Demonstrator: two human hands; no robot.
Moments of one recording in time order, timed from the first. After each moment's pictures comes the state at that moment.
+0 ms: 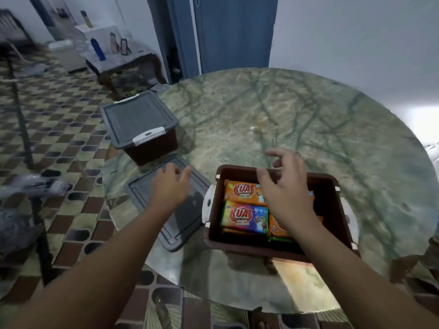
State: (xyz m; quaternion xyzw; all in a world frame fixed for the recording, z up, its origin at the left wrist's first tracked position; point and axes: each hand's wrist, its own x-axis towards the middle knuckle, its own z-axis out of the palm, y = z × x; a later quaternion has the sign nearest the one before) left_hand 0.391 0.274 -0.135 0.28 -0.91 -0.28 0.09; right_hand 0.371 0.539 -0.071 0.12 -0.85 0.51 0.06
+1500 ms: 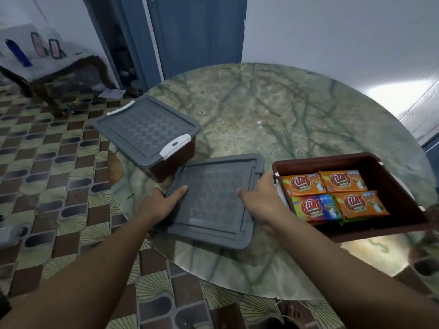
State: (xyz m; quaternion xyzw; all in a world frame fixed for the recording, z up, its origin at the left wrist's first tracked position) left_hand 0.380 0.052 -0.185 0.26 -0.89 -0.35 -0.15; right_hand 0.401 0.317 -0.107 -0.16 -0.80 0.57 -0.12
